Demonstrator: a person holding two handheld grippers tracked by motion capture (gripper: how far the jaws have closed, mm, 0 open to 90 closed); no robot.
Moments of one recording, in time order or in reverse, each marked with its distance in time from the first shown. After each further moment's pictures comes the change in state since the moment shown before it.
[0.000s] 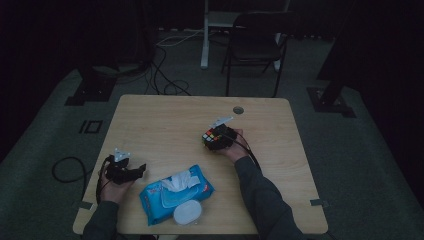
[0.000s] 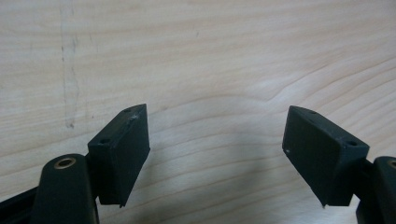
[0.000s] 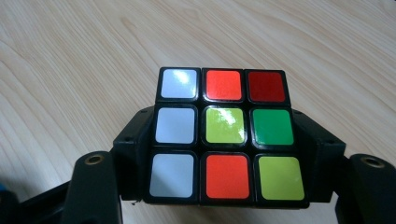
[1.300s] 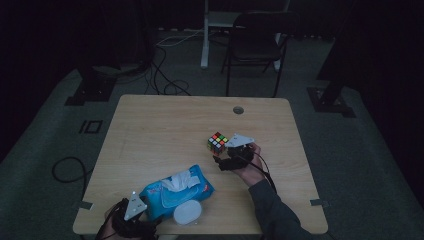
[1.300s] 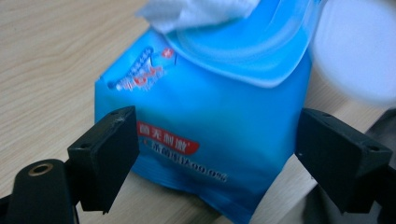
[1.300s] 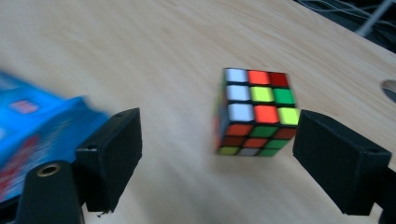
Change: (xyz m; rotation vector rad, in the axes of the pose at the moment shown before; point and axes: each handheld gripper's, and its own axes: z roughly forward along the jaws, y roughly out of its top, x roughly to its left) left arm -0.117 -0.059 -0.105 0.041 -0.191 0.313; right arm 0.038 -0.050 -0.077 -0.162 -0.041 -0.034
